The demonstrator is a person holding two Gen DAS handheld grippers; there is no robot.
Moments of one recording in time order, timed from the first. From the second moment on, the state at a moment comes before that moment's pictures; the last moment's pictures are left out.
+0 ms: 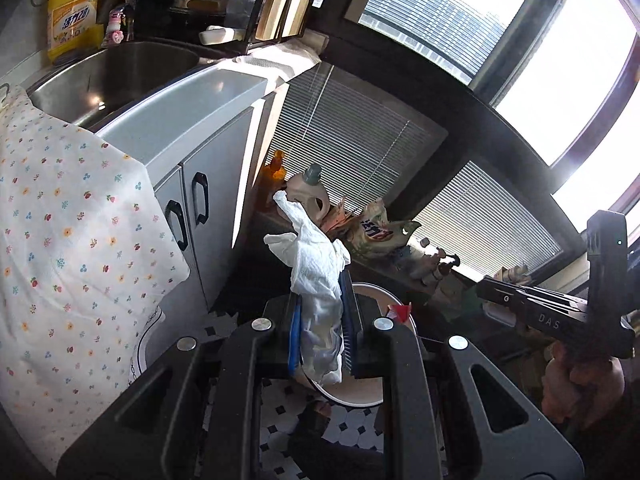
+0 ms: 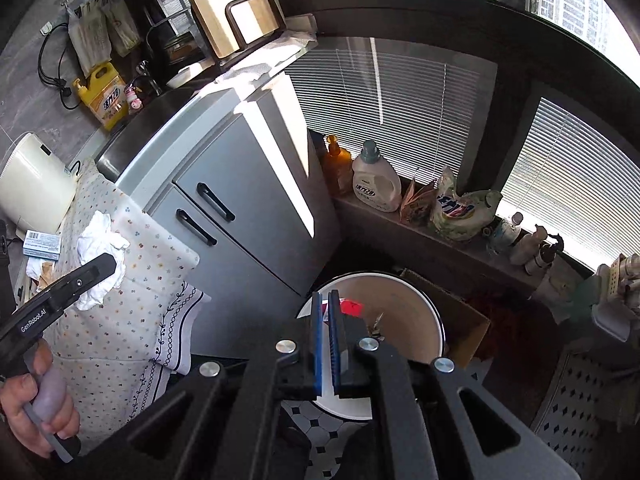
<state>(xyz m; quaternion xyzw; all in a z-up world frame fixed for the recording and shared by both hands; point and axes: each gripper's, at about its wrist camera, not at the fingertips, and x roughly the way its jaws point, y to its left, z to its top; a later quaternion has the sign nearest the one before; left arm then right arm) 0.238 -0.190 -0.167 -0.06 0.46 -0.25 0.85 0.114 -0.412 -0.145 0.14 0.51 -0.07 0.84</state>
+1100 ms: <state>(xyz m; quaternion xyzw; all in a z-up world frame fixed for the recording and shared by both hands) 0.221 -0.279 -0.196 -0.05 0.50 -0.27 0.82 0.070 -0.495 -0.149 0.17 0.49 -0.12 0.85</state>
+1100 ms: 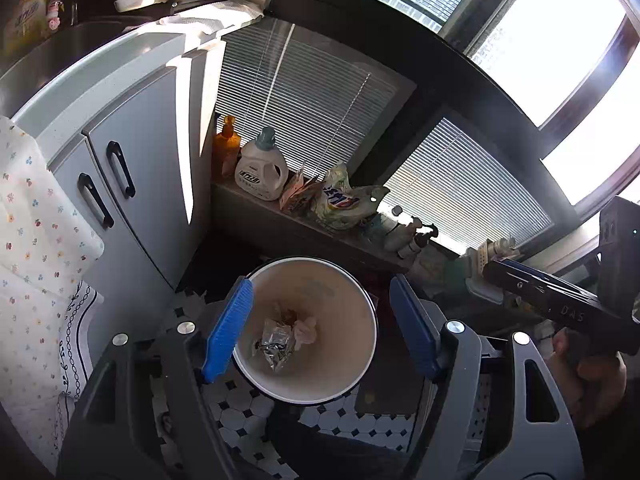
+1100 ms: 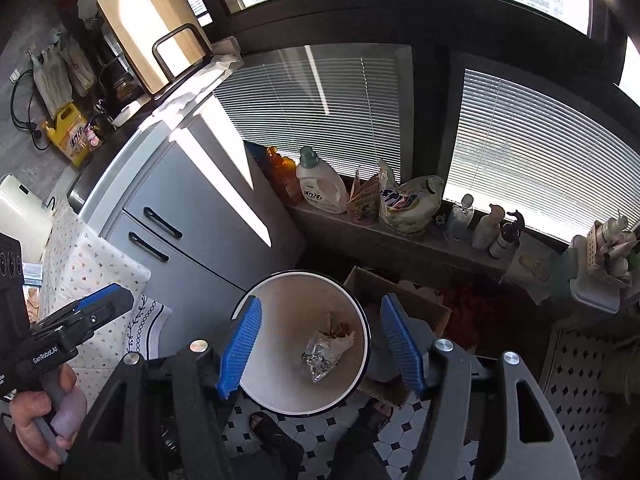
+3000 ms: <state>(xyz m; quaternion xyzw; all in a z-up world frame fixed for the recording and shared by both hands) 0.137 0.263 -0.140 -0.21 0.36 0.12 0.90 0.226 -0.007 -0.119 0.06 0.46 0.20 0.86</state>
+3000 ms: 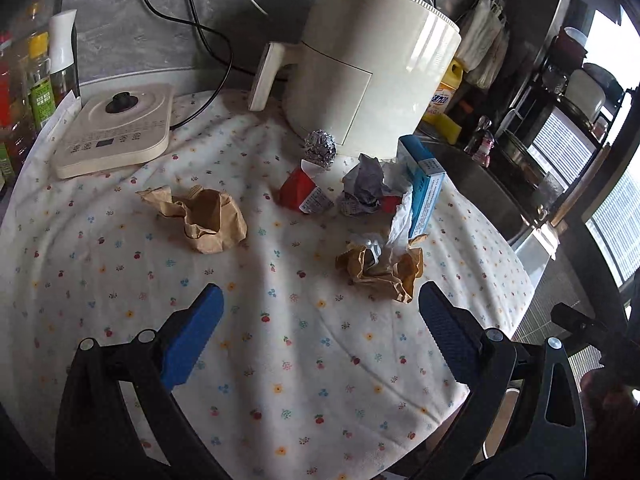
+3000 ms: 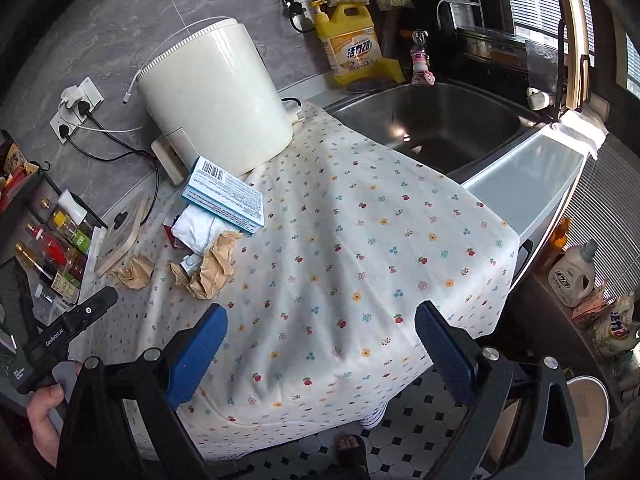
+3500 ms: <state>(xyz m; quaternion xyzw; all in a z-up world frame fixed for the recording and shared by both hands) 0.146 0.356 -0.158 -0.24 0.37 0.16 0.88 0.244 0.085 -0.142 0.03 0.49 0.24 0.84</state>
